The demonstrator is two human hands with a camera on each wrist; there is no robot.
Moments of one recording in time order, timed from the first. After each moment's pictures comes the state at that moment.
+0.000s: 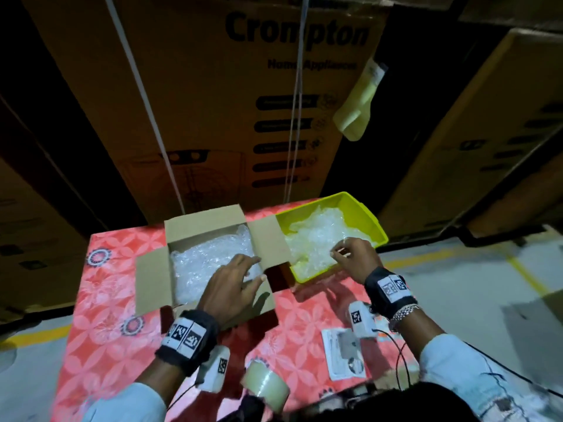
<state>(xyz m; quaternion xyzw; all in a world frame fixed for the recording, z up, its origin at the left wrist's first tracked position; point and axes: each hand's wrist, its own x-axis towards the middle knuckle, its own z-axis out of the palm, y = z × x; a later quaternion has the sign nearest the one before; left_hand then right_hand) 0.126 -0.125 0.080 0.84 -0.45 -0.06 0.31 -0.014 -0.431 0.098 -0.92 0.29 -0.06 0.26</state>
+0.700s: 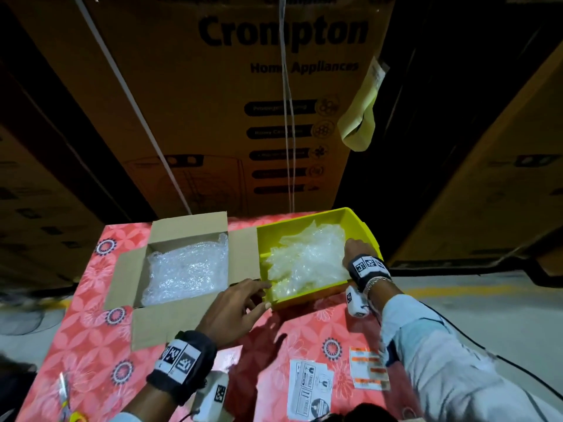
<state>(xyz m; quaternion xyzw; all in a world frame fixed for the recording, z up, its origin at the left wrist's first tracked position) 0.057 -0.226 0.086 0.85 -0.37 -0.14 0.35 0.053 -0.588 0.021 -0.95 0.30 0.10 0.03</state>
